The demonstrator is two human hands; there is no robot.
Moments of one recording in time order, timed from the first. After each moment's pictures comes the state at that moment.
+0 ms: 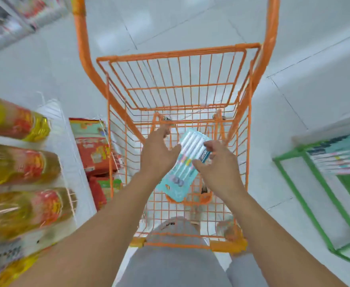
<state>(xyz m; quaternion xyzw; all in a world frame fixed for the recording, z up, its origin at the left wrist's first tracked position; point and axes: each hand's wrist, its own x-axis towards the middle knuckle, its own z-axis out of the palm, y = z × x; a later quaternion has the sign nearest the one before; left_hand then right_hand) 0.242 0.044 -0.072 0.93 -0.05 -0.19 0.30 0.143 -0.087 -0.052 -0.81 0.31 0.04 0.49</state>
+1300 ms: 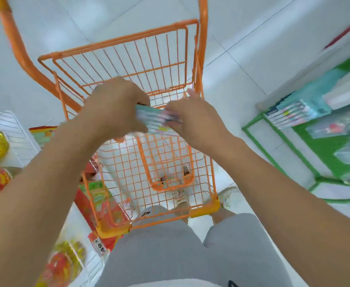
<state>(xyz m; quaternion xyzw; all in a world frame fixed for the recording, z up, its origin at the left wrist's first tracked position) 0.265 0.002 0.070 0.88 -0.44 -0.19 0.02 0.138 -0.141 0.002 -0.96 0.09 -0.01 0.28</state>
